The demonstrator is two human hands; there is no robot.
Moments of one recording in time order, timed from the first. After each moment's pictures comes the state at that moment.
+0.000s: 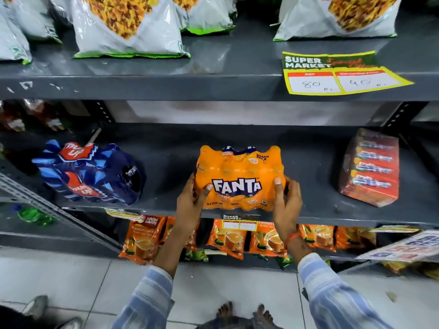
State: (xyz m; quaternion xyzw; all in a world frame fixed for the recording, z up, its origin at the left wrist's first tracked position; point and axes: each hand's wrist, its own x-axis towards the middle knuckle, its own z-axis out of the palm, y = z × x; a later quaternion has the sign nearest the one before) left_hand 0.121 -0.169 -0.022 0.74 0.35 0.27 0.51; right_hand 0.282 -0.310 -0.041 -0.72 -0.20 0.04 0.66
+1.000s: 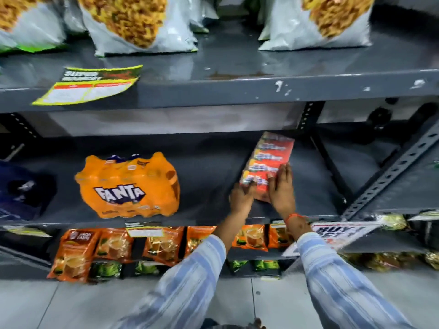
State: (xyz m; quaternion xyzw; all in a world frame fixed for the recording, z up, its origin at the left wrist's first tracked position) left_hand 0.427 -0.400 -0.063 0.70 0.44 0.14 0.54; right_hand 0.510 -0.477 -0.050 -0.86 -0.24 0.08 0.43
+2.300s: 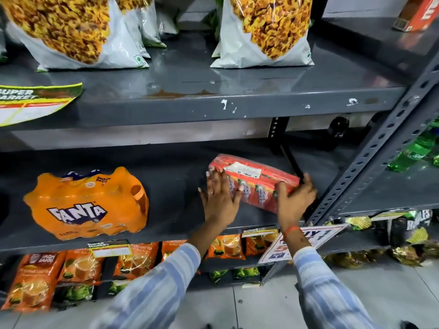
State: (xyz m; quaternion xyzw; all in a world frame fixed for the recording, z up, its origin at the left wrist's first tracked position) left_hand 0.444 -0.420 -0.025 0.91 0.31 0.09 0.25; right_hand 0.550 -0.545 -0.031 -0.81 -0.01 -0.10 0.58
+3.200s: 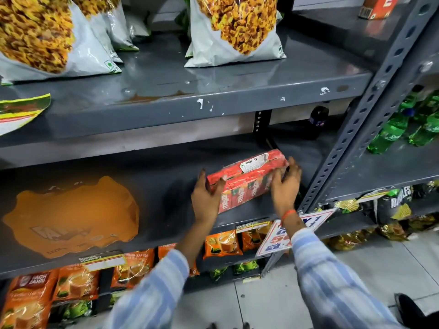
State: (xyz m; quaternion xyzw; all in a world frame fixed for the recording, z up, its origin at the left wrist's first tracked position) left_hand 0.441 -0.415 -0.010 0.73 0.35 0.27 0.52; right_hand 0.552 -0.553 -0.001 -0.79 -0.05 -0.02 0.61
